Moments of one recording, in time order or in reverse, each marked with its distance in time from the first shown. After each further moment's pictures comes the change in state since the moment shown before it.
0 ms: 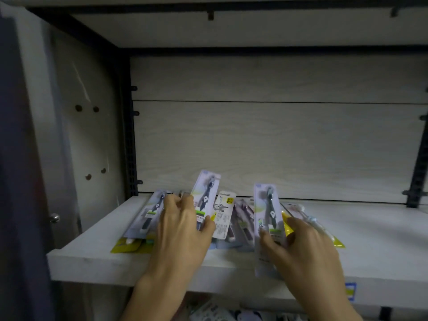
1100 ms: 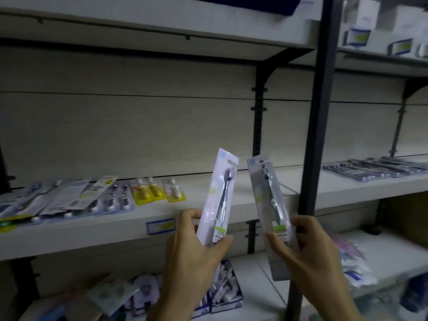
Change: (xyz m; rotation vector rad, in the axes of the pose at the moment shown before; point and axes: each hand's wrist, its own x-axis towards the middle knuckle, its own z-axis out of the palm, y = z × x) left_hand -0.190 0.240 0.015 -0.816 -0.387 -0.114; right_hand -0.114 0.180 -0.247 0.153 0.137 0.338
